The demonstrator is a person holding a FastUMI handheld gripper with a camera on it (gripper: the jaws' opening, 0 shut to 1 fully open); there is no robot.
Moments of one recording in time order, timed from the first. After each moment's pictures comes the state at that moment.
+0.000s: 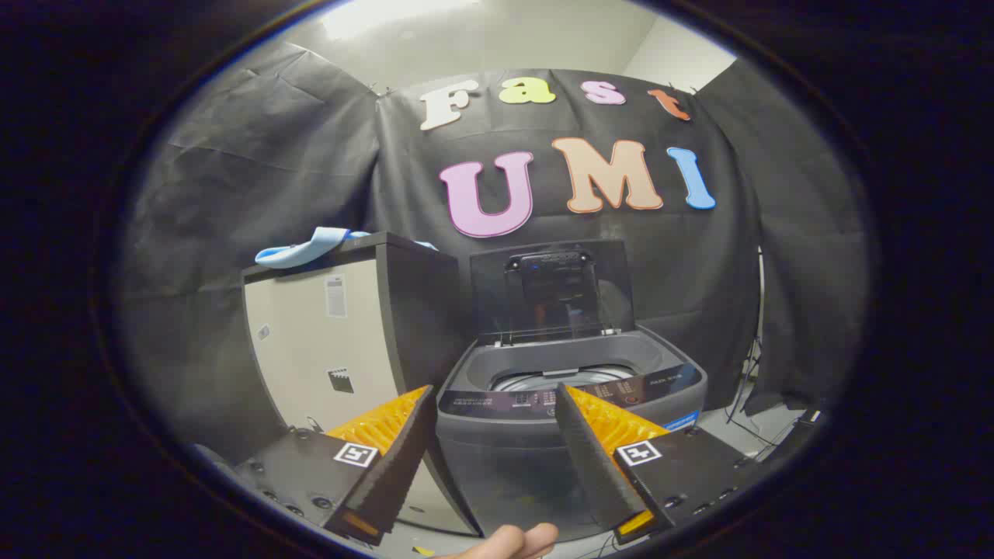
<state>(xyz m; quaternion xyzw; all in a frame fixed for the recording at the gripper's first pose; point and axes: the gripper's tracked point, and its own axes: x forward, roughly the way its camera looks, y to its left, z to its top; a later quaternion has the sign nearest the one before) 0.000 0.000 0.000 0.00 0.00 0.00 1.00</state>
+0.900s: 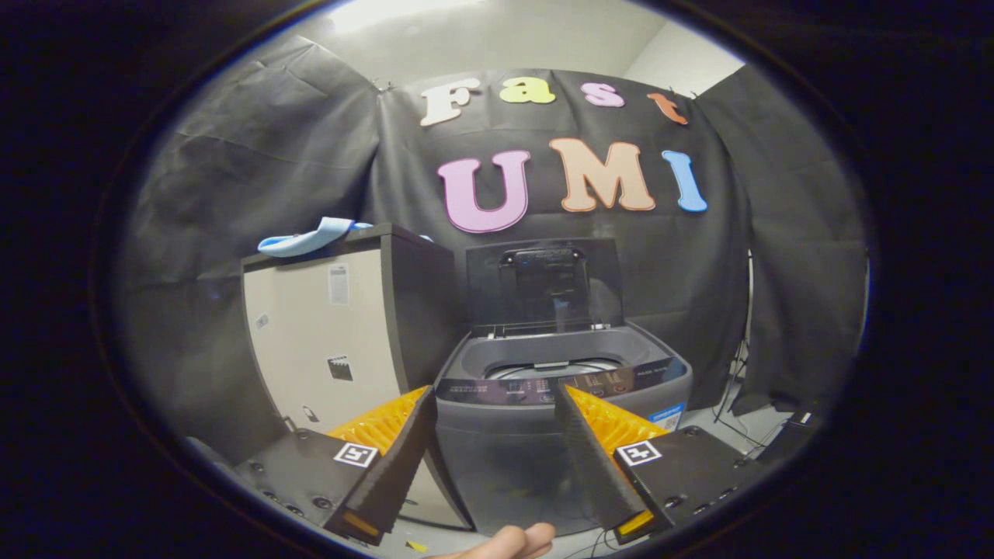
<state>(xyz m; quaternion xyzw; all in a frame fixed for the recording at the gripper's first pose) -0.014 0.002 -0.007 -0.01 0.01 -0.02 1.00</state>
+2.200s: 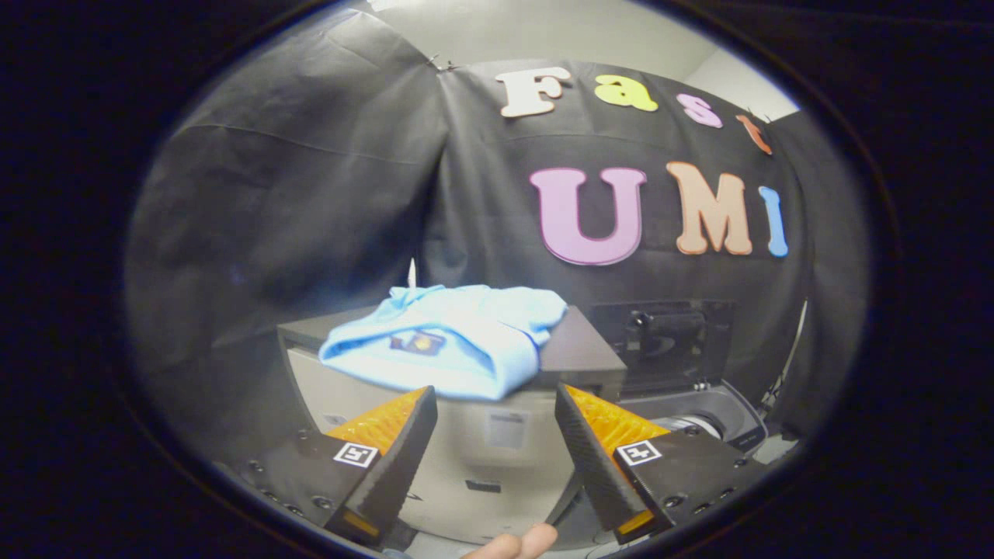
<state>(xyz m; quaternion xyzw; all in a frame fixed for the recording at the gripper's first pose) 0.108 0.242 0.127 -0.06 0.03 0.05 1.00</state>
